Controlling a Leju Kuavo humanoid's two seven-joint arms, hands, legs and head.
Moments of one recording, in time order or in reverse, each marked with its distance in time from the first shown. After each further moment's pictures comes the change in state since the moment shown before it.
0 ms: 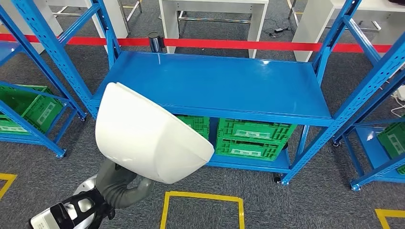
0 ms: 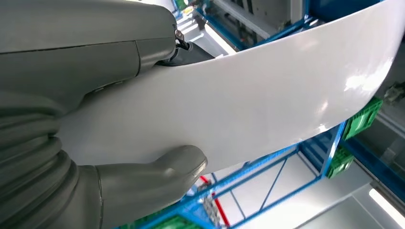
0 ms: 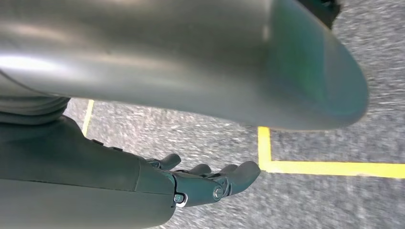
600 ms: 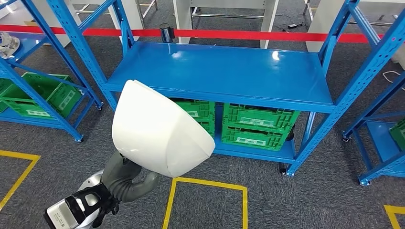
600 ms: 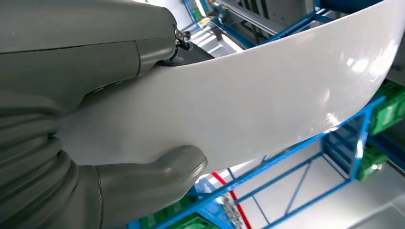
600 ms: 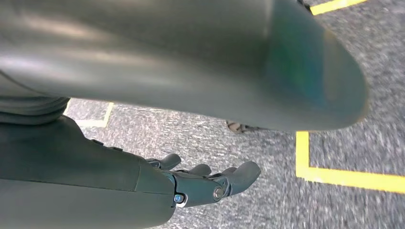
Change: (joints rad) left arm -0.044 0.014 -0.018 0.066 -0.021 0.039 0.000; right arm 0.000 0.005 -0.017 0.001 0.023 0.052 0.040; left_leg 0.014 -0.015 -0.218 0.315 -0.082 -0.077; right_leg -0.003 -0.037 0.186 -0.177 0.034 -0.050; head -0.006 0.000
